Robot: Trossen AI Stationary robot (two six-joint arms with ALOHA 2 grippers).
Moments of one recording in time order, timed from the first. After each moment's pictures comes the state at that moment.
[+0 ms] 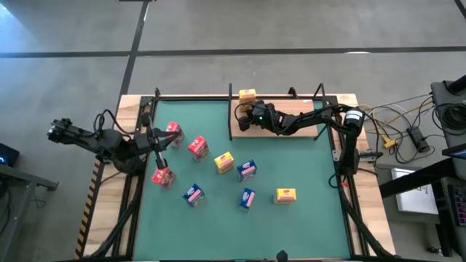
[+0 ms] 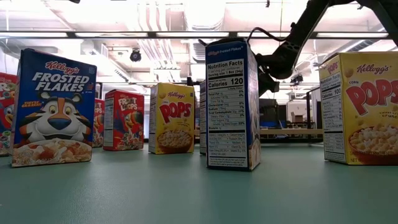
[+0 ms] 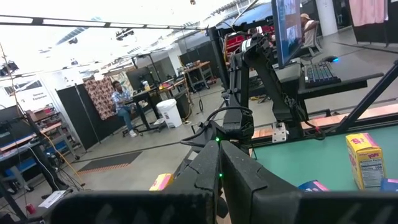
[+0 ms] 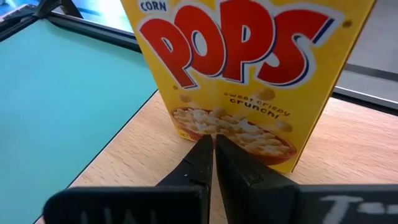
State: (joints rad) left arm -0.34 0.54 0.58 0.09 -0.67 0.41; right arm -0.42 1.90 0.96 0.41 0.37 0.44
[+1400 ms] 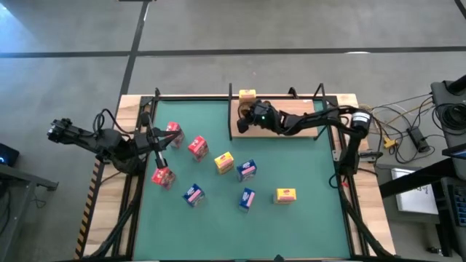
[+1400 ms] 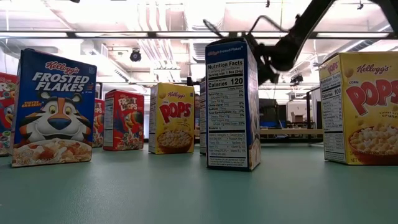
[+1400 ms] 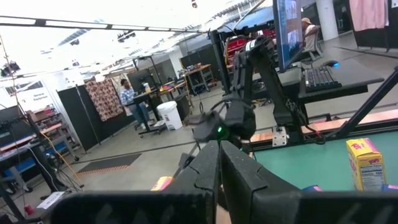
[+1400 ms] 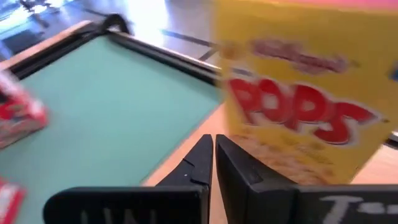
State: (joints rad) left arm -0.34 0.54 0.58 0.10 -0.67 0.41; right arm -0.39 1.82 0.96 0.43 0.28 0.34
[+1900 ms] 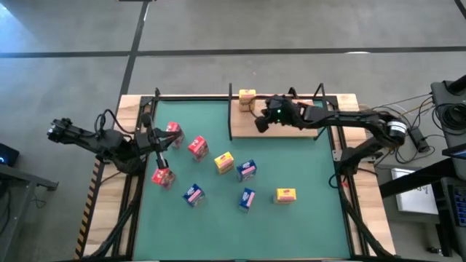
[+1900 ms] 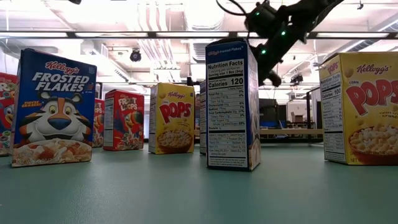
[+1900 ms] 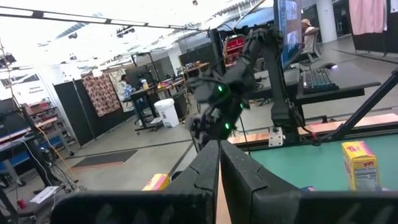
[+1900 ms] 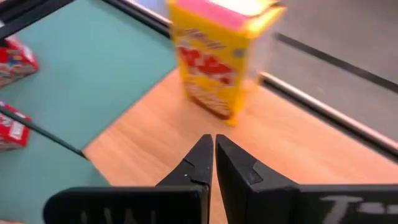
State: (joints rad) left arm -0.34 0.56 0.58 0.11 -0.67 0.37; right arm -0.40 1.45 0.96 -0.19 0.28 0.33
